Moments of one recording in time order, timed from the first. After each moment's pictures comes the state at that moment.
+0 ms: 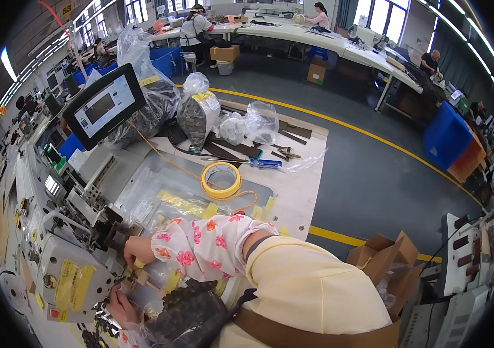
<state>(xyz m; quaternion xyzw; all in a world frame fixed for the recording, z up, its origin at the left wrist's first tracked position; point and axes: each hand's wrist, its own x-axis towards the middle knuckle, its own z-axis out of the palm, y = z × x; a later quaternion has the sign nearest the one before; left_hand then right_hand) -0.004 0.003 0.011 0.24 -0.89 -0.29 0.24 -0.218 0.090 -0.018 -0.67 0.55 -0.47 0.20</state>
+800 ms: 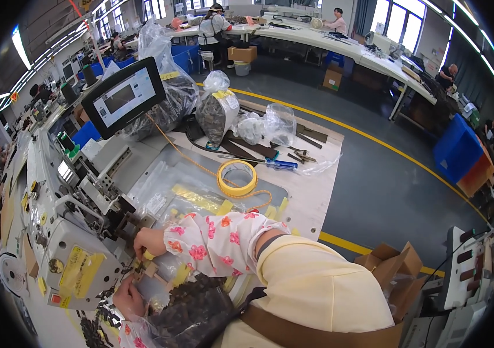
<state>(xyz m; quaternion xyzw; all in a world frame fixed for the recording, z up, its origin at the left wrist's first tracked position) -0.003 -0.004 0.002 0.14 -0.94 -0.19 0.24 -0.217 0.096 -0.016 -0.66 0.55 -0.47 0.20</state>
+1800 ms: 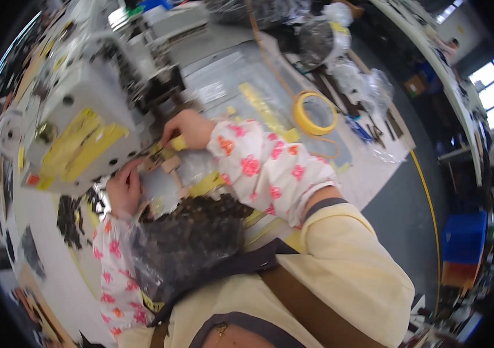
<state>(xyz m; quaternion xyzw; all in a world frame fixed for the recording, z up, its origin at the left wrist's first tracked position) -0.007 -0.008 -0.002 0.22 -0.91 -0.26 0.25 -0.229 0.104 0.000 -0.61 0.59 -0.44 0.28</state>
